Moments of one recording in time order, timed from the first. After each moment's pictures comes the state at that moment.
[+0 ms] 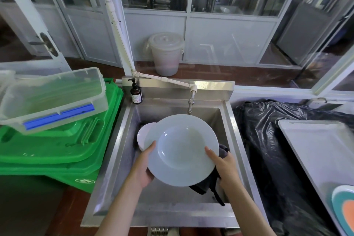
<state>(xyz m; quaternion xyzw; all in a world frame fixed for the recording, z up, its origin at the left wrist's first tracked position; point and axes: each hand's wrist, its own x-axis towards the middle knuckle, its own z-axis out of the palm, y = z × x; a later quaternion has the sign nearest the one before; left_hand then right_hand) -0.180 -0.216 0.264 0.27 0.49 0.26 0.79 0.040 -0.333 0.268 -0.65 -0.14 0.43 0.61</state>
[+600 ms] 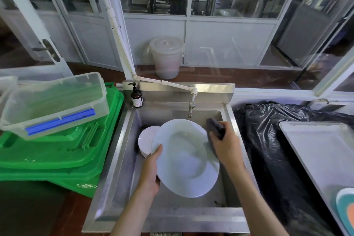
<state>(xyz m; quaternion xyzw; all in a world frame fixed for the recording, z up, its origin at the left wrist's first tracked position) -0.158 -0.242 0.292 0.26 0.48 0.34 0.76 0.064 -0.292 0.315 -0.79 -0.36 0.18 0.46</state>
